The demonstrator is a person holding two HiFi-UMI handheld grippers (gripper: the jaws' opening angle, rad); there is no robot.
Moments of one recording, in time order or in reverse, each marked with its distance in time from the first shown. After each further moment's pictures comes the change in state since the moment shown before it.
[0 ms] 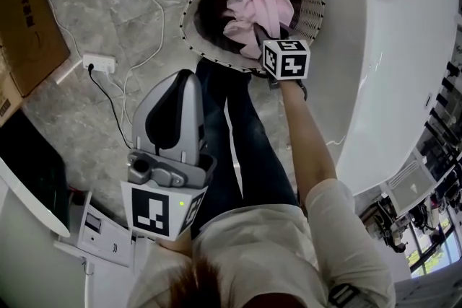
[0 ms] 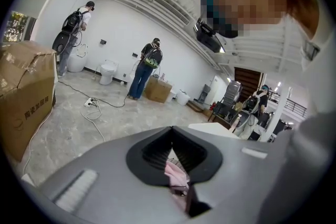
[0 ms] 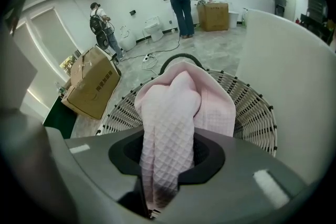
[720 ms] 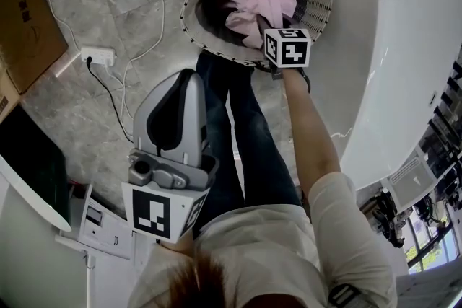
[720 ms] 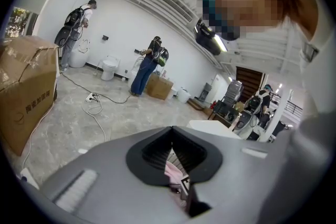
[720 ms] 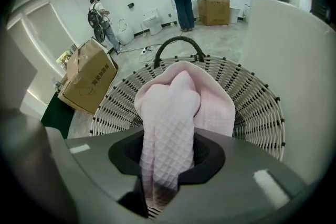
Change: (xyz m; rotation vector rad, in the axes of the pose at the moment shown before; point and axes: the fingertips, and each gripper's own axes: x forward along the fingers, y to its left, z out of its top) left arm 0.000 0.009 -0.019 -0.029 0.028 0.005; right arm 0.029 -0.007 -0.020 -0.012 0.063 -0.023
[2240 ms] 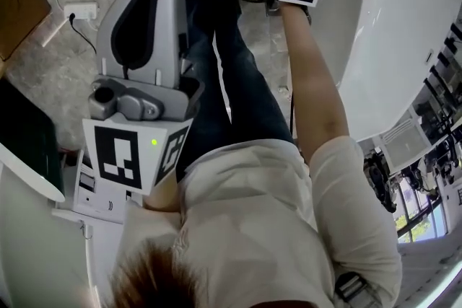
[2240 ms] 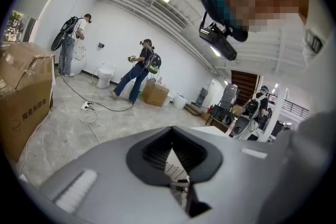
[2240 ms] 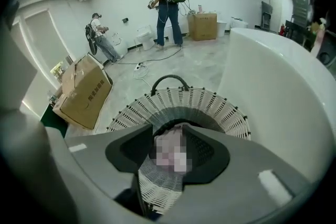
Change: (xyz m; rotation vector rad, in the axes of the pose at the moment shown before) left arm -0.018 -0.036 0.026 0.027 -0.061 -0.020; right arm -0.084 -0.006 0.042 0.060 -0.144 -0.081
